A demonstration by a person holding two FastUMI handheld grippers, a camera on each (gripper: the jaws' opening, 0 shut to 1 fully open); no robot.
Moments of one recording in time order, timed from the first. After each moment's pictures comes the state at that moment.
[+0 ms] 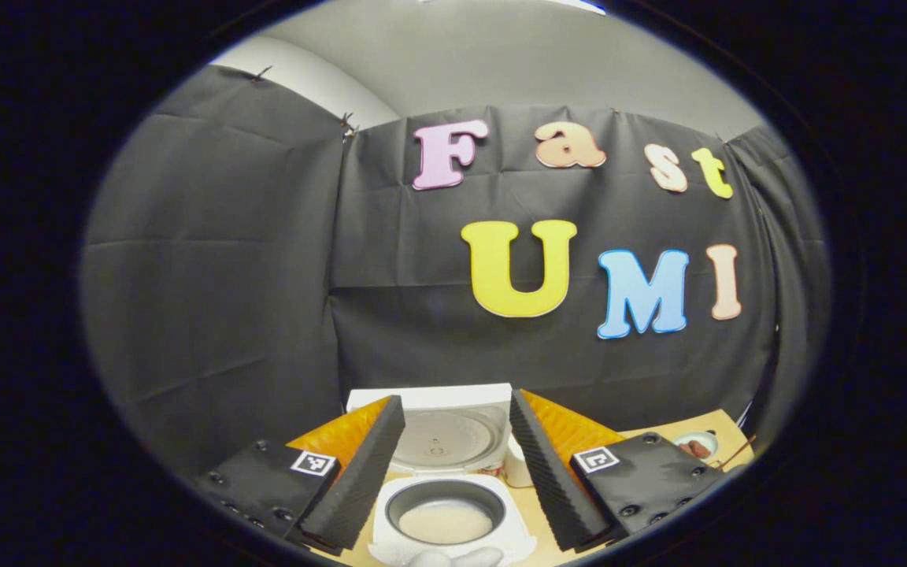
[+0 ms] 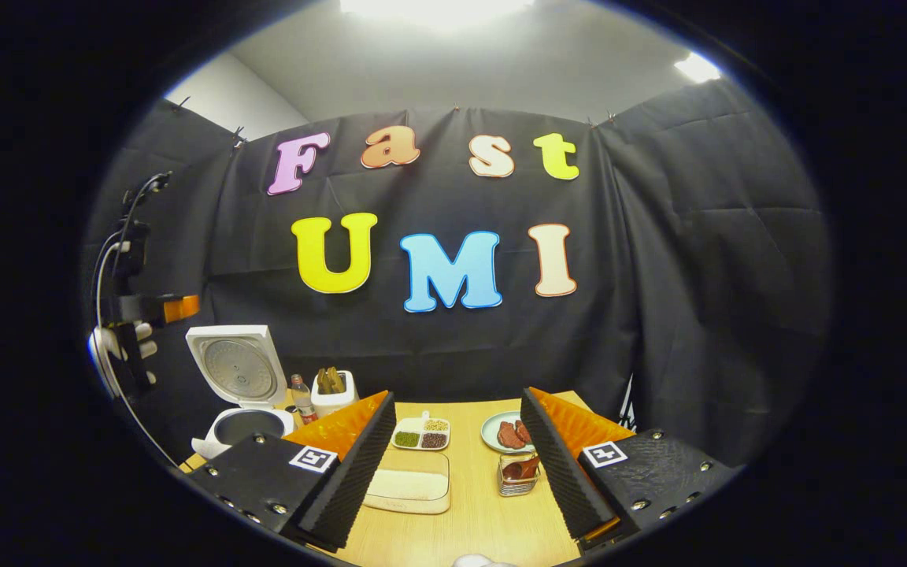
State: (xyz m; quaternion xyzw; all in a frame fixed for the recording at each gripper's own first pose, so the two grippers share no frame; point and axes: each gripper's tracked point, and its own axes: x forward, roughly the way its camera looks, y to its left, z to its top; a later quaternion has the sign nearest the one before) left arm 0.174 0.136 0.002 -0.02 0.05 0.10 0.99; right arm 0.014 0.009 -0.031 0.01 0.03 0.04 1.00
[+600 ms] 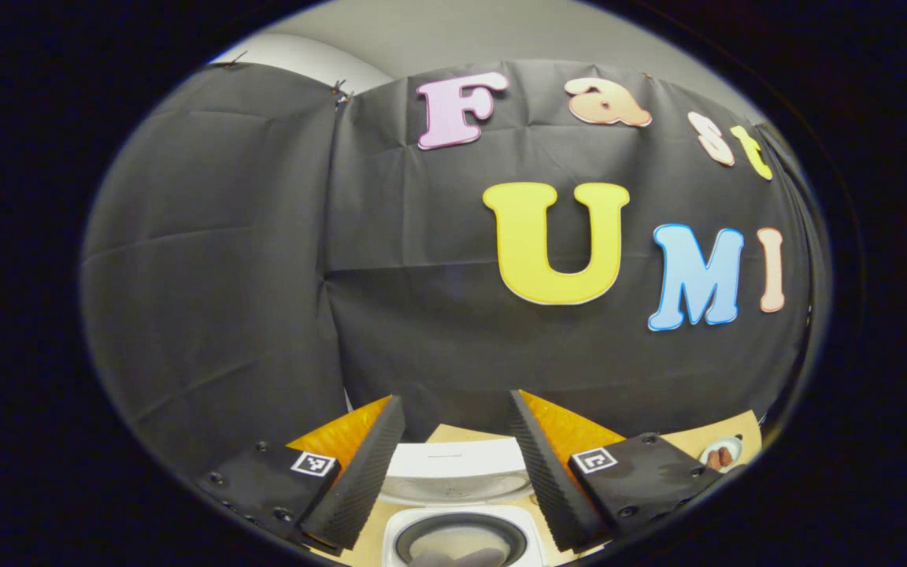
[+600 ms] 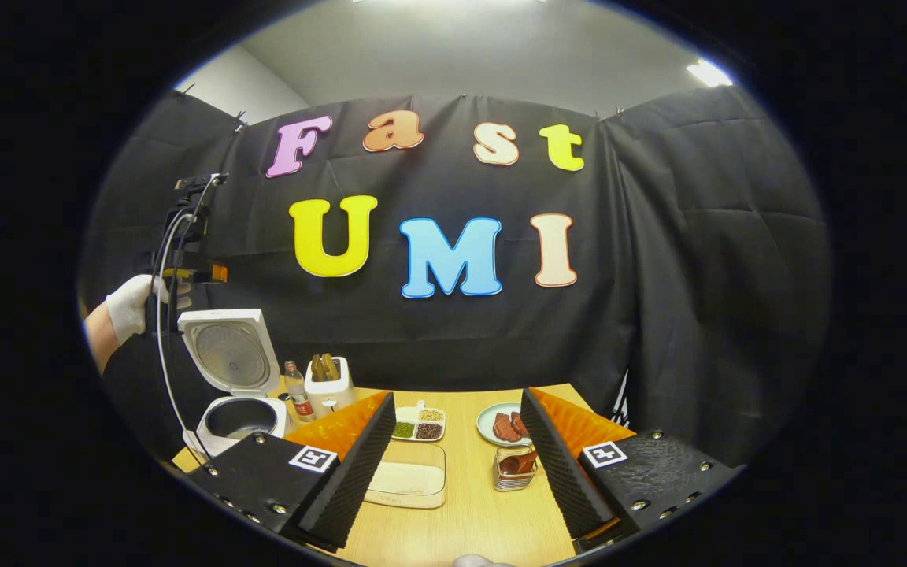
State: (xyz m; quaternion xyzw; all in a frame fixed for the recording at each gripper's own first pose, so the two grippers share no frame) left arm 0.328 0.177 -0.016 0.00 0.12 0.13 0.99; right arm 0.031 0.018 -0.049 -0.01 0.06 0.04 1.00
